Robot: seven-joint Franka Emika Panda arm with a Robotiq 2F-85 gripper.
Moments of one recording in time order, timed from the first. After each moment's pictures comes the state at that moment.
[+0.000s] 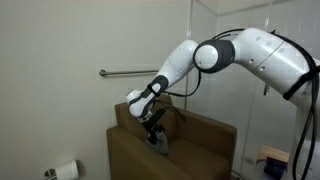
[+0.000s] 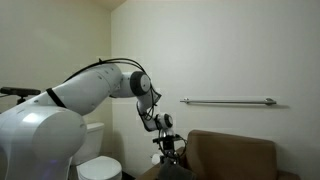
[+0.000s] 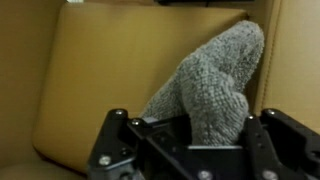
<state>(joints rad) 0.14 0.95 -0.03 -1.41 -0.26 1.89 0.19</state>
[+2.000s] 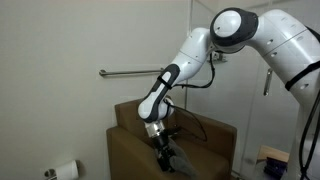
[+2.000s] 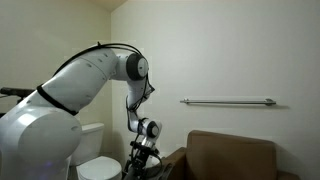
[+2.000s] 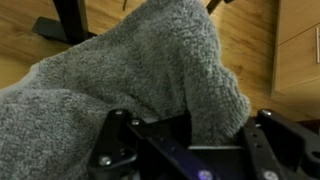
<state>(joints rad) 0.01 0.68 0.20 -2.00 0.11 2.02 -0.18</state>
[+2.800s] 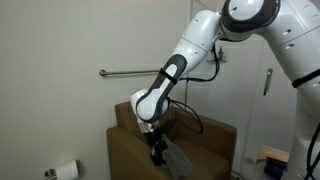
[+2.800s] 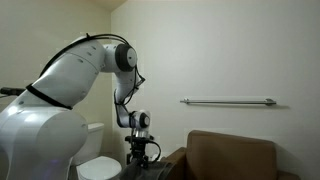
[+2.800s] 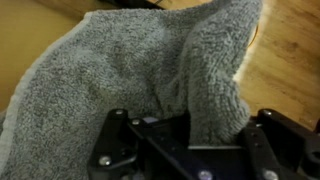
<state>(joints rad) 0.17 0.55 0.13 -2.06 -0.06 2.20 -0.06</state>
